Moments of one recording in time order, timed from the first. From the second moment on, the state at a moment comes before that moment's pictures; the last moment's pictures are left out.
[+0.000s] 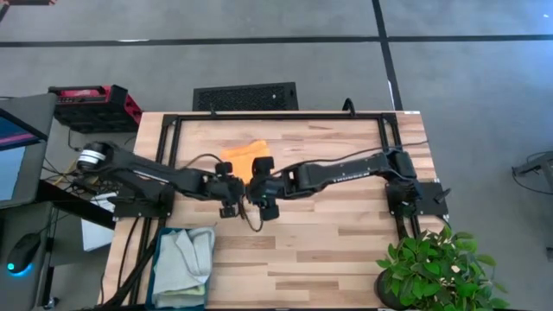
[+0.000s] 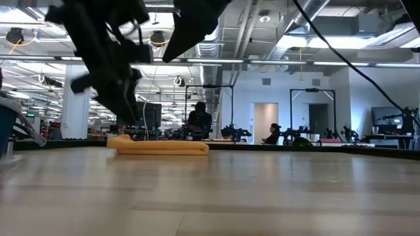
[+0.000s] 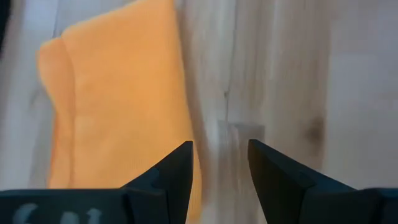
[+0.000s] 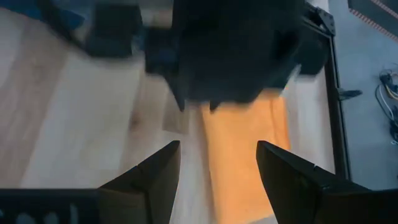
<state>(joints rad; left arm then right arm) -0.11 1.37 0.75 -0.49 -0.37 -0.10 0.14 2.05 1.84 -0.67 0.34 -0.29</state>
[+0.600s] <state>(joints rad) -0.06 1.68 0.78 -0.34 -0.53 0.00 0.17 2.05 1.84 -0.71 0.42 -0.28</state>
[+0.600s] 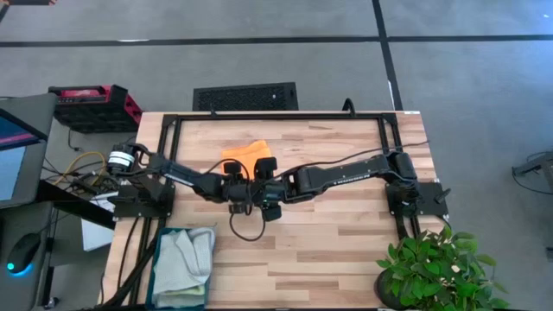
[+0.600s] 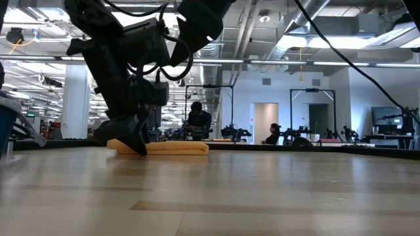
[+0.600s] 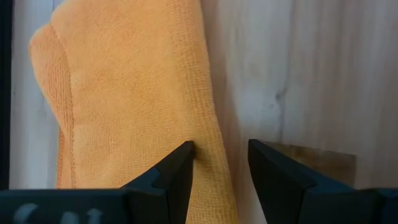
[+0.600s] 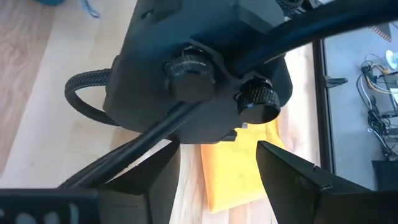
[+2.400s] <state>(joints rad) -0.30 1.14 0.91 -1.13 0.15 -0.99 0.14 1.74 1.84 -1.03 0.53 -0.12</state>
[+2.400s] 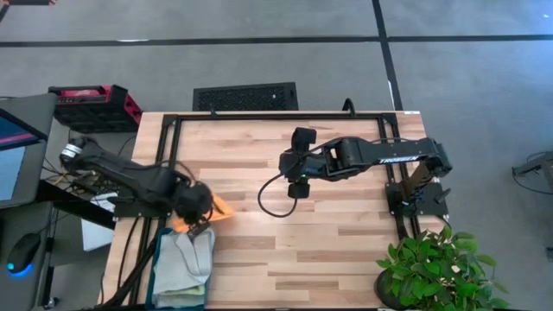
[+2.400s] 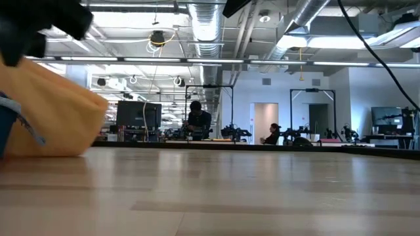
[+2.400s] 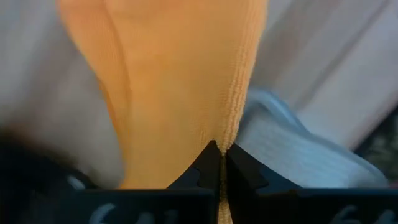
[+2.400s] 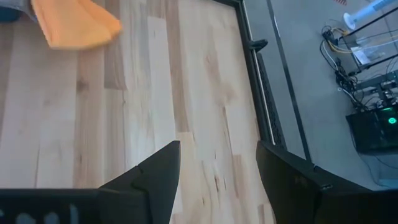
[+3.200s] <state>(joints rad) -0.95 1.20 0.91 -0.89 0.14 -1.98 0.14 1.74 1.84 -1.04 0.52 -0.07</state>
